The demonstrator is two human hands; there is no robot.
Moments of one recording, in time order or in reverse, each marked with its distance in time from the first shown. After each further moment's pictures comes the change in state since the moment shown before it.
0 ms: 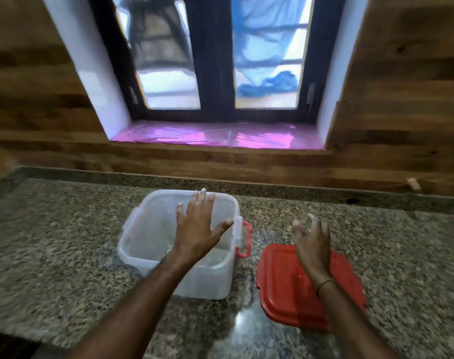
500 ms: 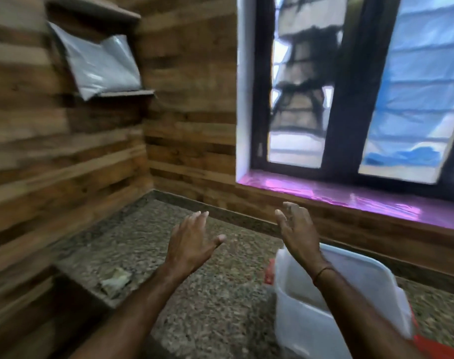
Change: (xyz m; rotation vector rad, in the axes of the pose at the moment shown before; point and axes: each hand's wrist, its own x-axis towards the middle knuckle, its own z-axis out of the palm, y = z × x) left_hand -0.098 -0.300 -0.214 0.095 0.215 -0.286; right_hand -0.134 -0.350 0.169 0.148 -0.247 -0.636
